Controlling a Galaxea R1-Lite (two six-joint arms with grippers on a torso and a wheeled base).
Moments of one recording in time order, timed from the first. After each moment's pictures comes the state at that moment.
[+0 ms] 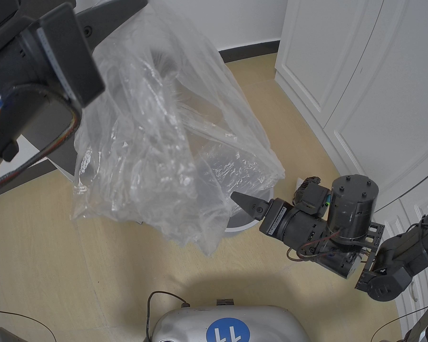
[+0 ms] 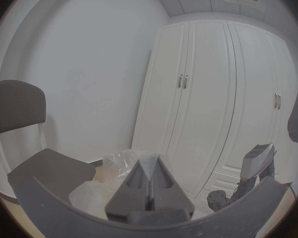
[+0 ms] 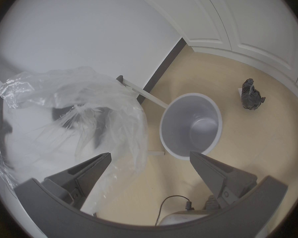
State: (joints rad) left arm -0.97 1.28 -0.95 -0.72 0.25 0.22; right arm 0.78 1.83 -0.63 -1.04 -0.16 0.78
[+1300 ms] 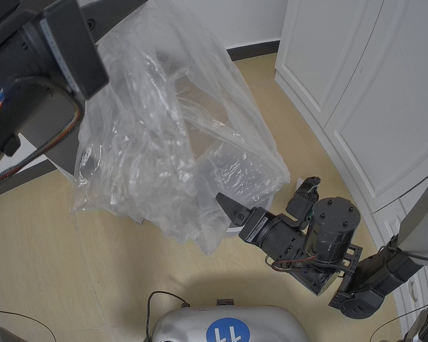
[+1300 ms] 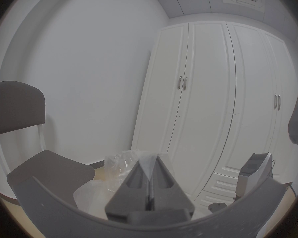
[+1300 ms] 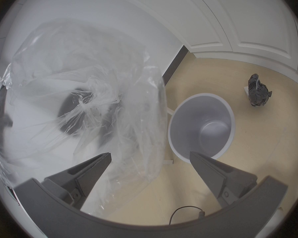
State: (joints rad) left arm -0.97 1.29 -0.96 -0.73 0.25 0.23; right arm 0.86 1.98 -0.62 -1.33 -0.28 0.79
